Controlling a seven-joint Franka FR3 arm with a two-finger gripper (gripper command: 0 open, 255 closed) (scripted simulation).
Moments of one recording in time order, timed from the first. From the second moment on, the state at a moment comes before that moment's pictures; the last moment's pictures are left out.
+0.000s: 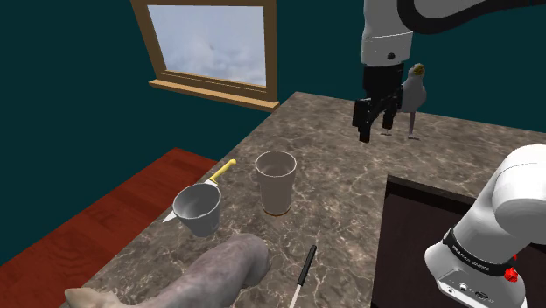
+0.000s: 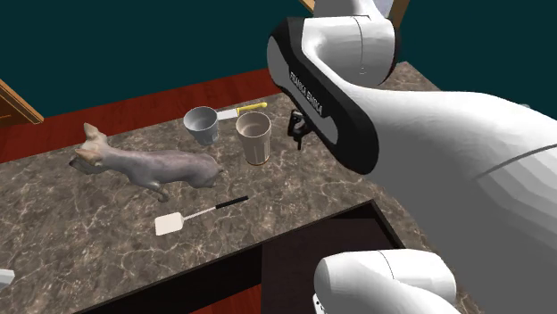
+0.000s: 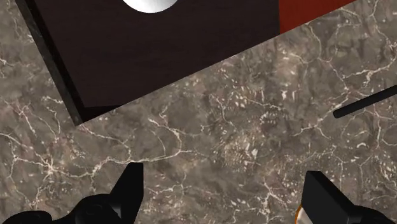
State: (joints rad) arm 0.03 -0.67 0.18 -2.41 0.14 1.56 0.27
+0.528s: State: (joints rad) arm 0.04 -0.45 0.35 -2.30 0.17 1.73 0.48
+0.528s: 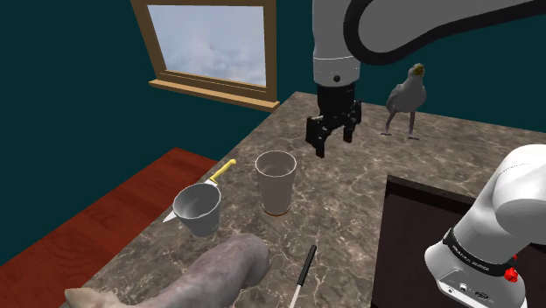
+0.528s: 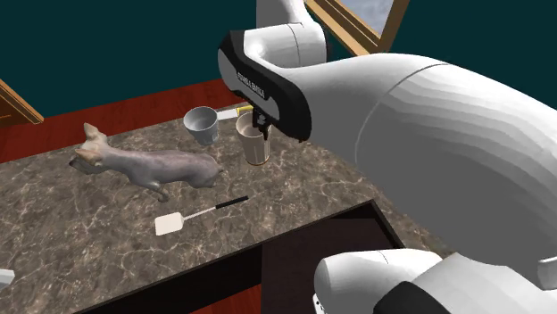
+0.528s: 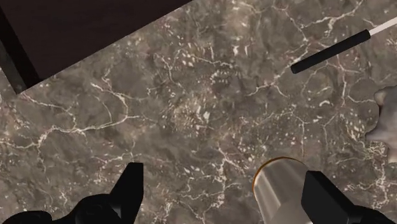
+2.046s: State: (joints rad) arm 0.09 0.17 0.56 -1.93 -0.15 1.96 0.95
